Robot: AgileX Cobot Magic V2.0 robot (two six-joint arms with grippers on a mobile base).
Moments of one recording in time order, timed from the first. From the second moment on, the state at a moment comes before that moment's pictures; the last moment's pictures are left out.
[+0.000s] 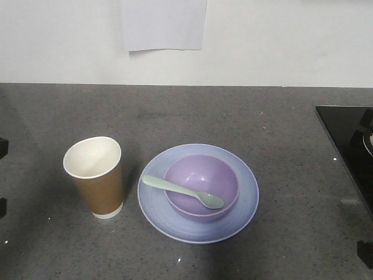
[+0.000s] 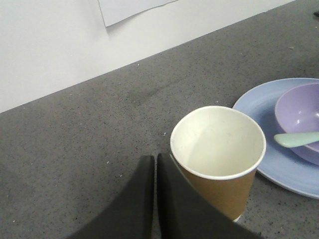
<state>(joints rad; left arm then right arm) -0.22 0.72 -0.68 -0.24 0.46 0.36 0.36 0.51 -0.42 -0.58 0.44 0.43</state>
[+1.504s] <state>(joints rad) -0.12 -0.01 0.03 -0.20 0.12 0.26 0.36 0.51 -0.42 -0.59 0.44 0.43</state>
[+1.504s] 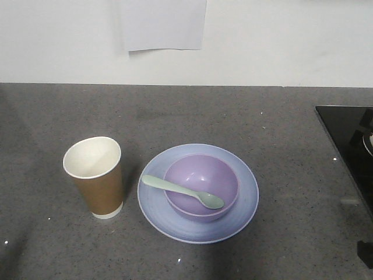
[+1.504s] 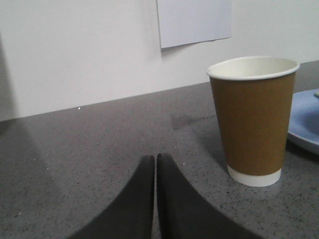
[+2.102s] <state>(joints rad) -0.10 -0.01 0.03 -0.12 0.13 0.16 0.36 0.51 -0.42 -0.59 0.44 0.43</state>
